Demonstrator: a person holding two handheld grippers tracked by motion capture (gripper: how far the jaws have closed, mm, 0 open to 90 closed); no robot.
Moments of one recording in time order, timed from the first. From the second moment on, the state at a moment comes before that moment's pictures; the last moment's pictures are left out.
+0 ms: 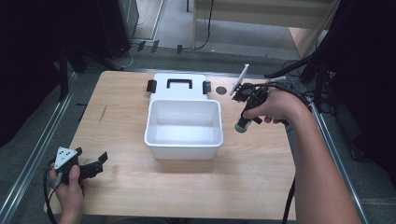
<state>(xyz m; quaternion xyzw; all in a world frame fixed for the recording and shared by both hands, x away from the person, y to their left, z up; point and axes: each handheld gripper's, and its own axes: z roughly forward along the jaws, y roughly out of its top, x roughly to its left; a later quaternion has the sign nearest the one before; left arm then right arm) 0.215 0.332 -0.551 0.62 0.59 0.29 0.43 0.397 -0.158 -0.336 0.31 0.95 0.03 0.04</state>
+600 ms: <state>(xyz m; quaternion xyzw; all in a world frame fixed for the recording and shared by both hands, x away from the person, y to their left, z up) 0.215 0.332 -0.551 0.62 0.59 0.29 0.43 0.408 -0.124 -0.313 0.28 0.96 0.04 0.04</state>
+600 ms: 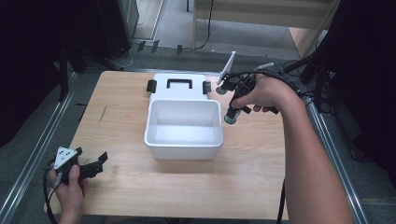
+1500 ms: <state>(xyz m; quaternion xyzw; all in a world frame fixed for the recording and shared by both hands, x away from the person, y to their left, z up) 0.215 0.333 -0.551 0.62 0.59 0.29 0.43 0.411 -0.082 -0.330 0.22 0.97 0.06 0.04</state>
